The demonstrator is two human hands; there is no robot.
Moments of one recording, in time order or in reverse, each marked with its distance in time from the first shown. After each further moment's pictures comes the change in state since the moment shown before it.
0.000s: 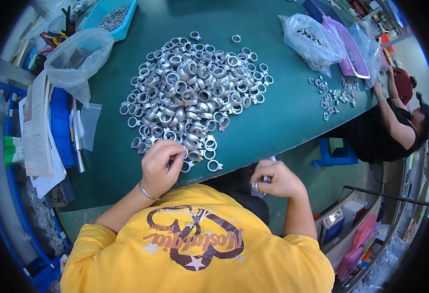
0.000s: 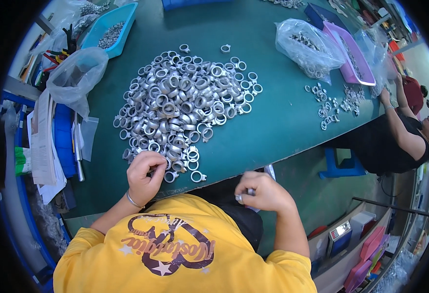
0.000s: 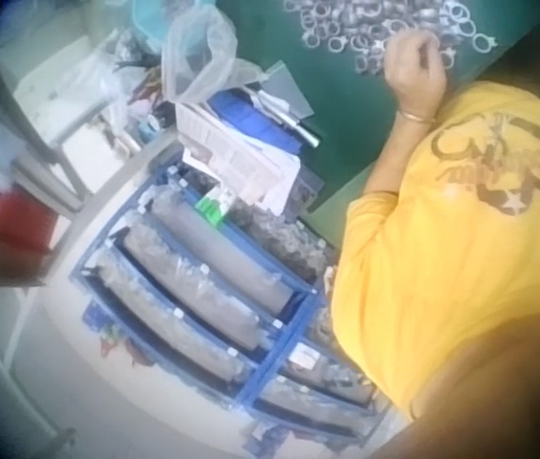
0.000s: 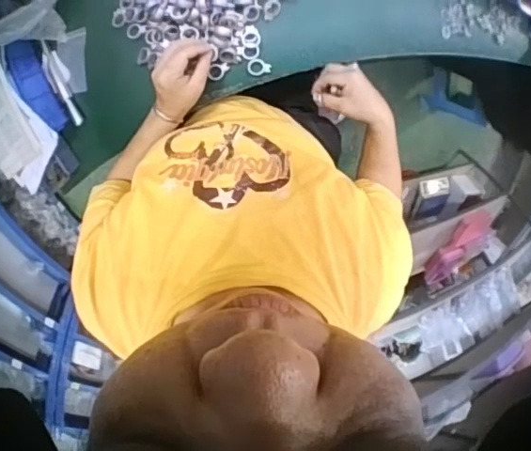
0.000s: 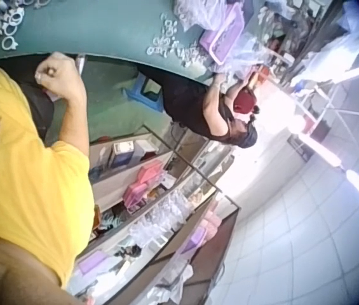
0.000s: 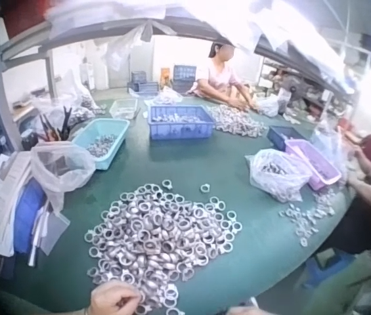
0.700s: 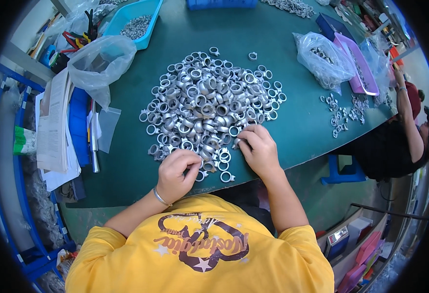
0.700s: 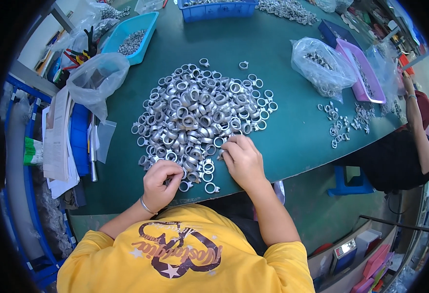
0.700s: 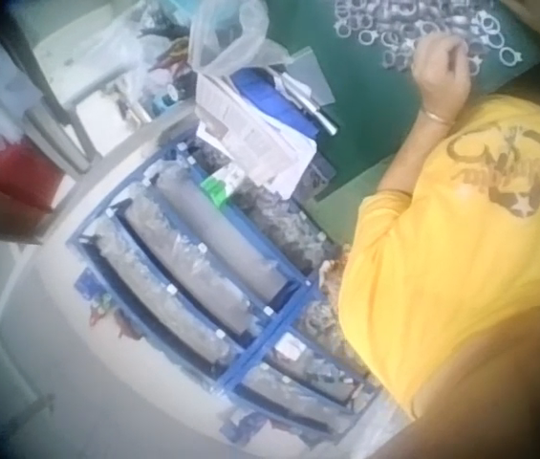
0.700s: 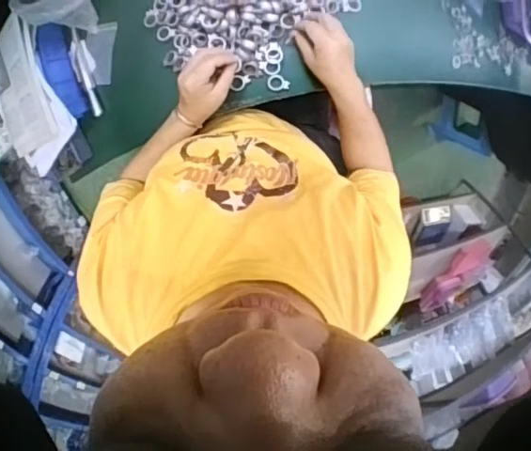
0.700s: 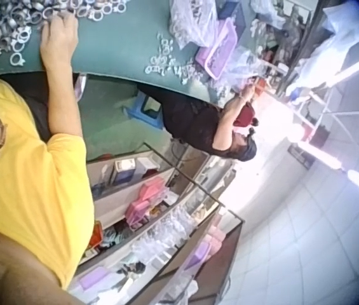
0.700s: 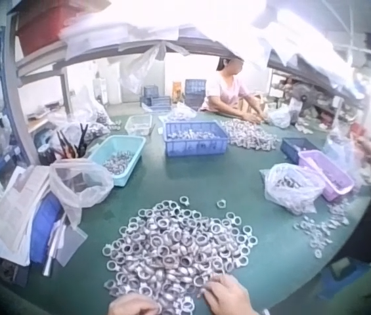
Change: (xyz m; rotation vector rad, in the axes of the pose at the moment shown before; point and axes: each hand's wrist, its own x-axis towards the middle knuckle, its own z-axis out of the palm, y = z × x) left_hand 0.003 0.003 0.001 -0.013 0.004 0.013; right_hand 0.108 -0.012 0.021 -0.496 0.771 -0.447
